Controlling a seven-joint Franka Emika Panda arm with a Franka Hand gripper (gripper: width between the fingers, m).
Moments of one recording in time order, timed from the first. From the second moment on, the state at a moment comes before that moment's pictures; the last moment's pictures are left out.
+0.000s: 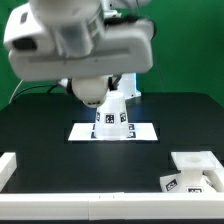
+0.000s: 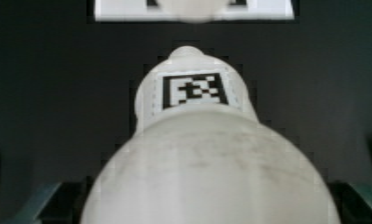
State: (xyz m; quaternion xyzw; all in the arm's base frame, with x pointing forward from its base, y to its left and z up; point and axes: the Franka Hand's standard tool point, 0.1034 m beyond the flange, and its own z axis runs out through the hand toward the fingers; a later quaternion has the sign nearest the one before) arm 0.558 -0.064 0.150 -0.97 0.04 0.25 0.06
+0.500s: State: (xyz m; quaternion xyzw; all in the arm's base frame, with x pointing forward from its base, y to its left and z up) arm 0.582 -0.013 0.172 -1.00 0.04 0.07 0.02
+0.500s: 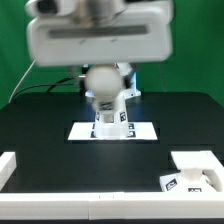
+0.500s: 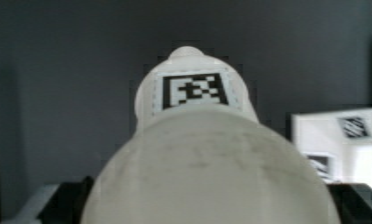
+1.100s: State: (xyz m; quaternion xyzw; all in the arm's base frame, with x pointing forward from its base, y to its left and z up) arm 0.617 0.040 0.186 -0.99 0.04 -0.13 0.01
